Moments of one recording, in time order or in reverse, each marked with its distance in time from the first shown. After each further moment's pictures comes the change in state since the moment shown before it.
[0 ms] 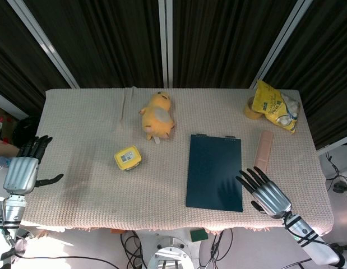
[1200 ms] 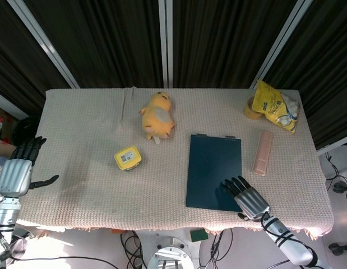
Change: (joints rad) left arm 0.029 0.001 -0.010 0.035 0.023 0.015 -0.053; right arm 0.040 -0.090 0.006 -0.140 0.234 -0.185 -0.224
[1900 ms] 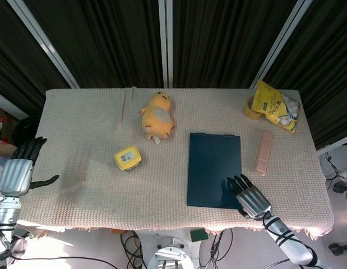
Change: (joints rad) left arm -0.001 -0.008 -0.004 0.017 -0.005 -0.019 -0.013; right arm -0.009 -0.028 -0.001 0.047 0.004 0.032 0.020
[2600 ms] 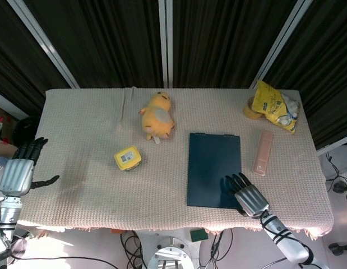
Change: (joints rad) left arm -0.002 -0.005 0.000 0.008 -0.001 -0.014 0.004; right arm 0.008 -0.033 0.004 0.022 0.027 -0.013 -0.020
